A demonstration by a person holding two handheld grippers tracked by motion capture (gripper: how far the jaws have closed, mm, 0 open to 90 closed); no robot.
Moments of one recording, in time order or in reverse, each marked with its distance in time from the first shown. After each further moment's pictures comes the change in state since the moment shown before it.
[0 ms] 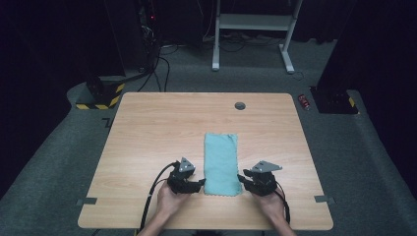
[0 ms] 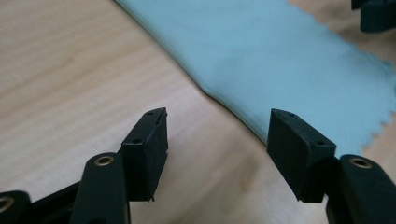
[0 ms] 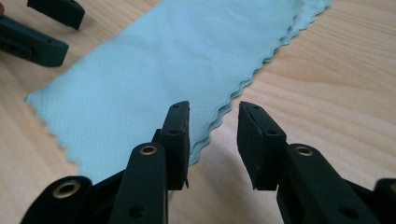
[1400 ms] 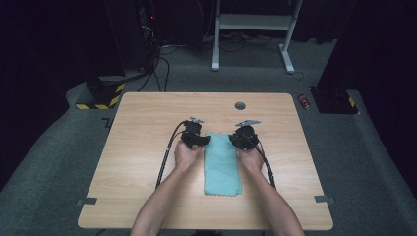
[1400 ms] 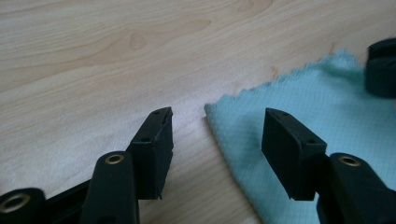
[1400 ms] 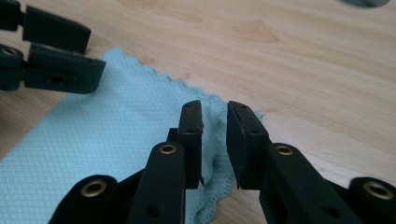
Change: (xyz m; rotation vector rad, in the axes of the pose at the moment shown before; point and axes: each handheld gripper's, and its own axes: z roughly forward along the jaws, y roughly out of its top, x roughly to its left) left arm 0.079 0.105 0.093 0.022 0.131 -0.169; right arm -0.064 0.102 0.104 0.057 -0.124 0.135
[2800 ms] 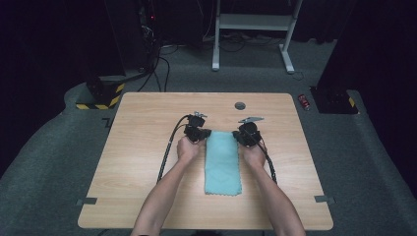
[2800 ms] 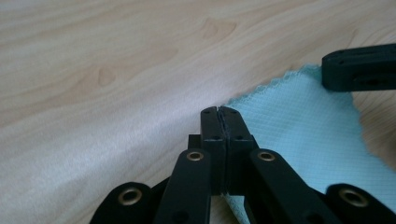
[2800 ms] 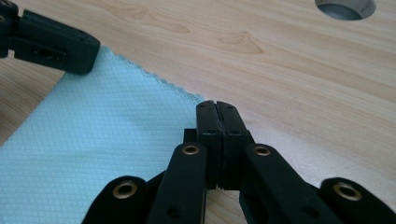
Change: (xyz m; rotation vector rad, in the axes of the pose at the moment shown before) left arm -0.001 0.024 -0.004 -0.002 -0.109 0.032; right arm -0.014 0.006 -0.003 -0.018 0.009 -0.004
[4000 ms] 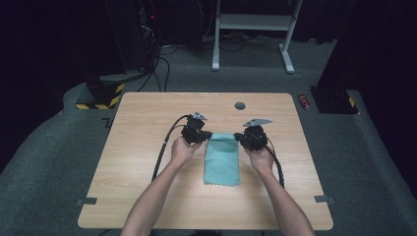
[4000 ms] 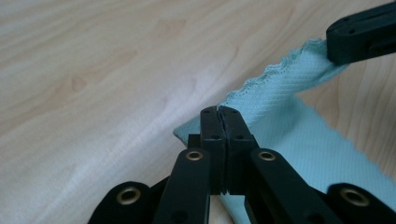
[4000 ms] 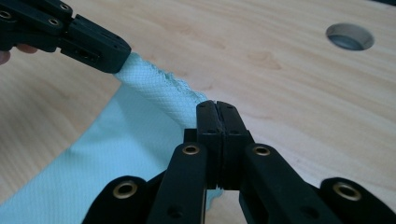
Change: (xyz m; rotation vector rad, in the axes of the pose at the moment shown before) left arm -0.016 -0.006 -0.033 0.029 -0.087 0.156; right arm 0.013 -0.003 -0.052 -0.047 0.083 -0.088
